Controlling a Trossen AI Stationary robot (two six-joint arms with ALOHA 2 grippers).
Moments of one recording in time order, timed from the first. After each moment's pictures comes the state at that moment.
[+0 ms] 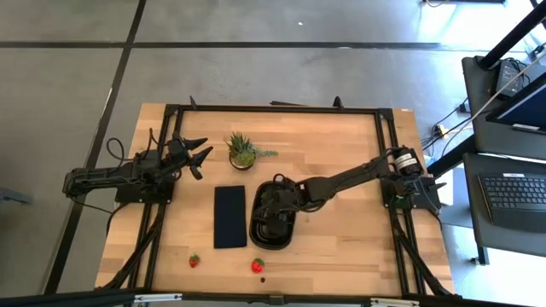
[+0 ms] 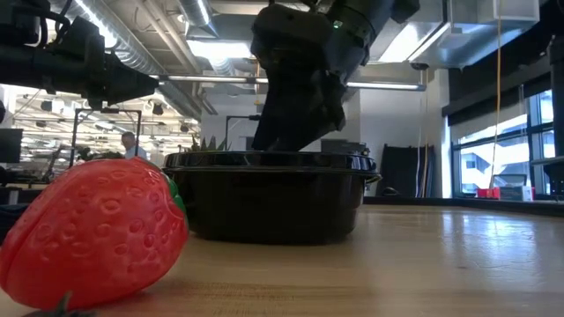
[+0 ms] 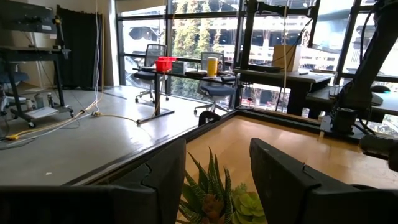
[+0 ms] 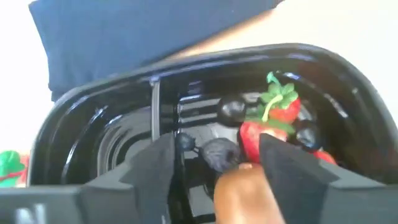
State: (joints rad) left arm 0.13 0.01 0.01 0.07 -0.48 -0.05; right arm 0.23 1.97 1.41 -0.42 0.16 0.51
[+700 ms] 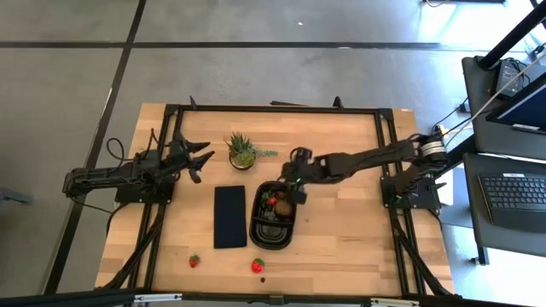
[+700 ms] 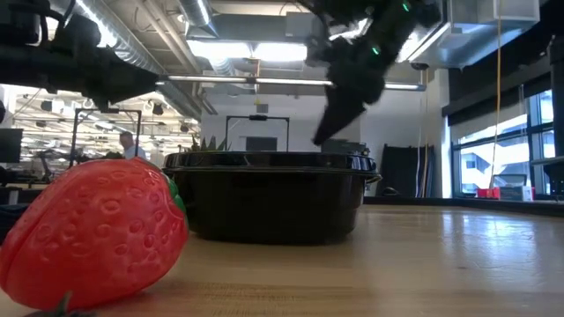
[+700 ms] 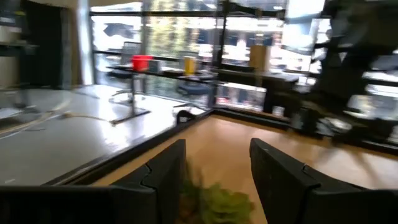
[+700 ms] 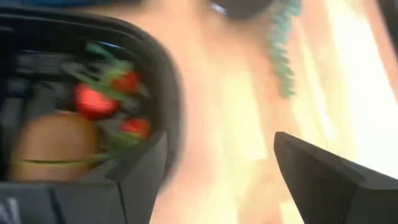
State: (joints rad) left arm 0.13 0.01 0.01 0.07 -0.37 -0.08; right arm 0.07 1.71 1.18 -0.47 0.32 0.09
